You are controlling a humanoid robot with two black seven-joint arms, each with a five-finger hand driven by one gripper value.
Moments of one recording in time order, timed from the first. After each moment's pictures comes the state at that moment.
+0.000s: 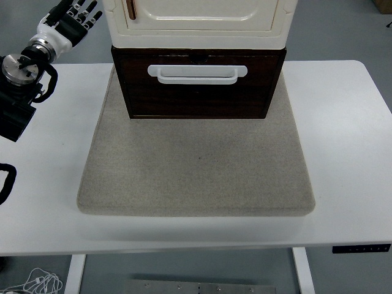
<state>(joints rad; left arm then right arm) -1.10 0.29 -0.79 -0.33 -0.39 -0.24 0.05 -0.03 0.00 0.13 0.15 -0.02 0.07 -0.10</state>
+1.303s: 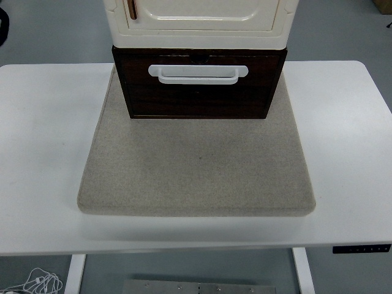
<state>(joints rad) -1.31 0.44 -0.81 -0.32 -0.36 -0.23 0.06 -0.03 0.00 0.13 0.15 -0.02 0.07 -0.10</state>
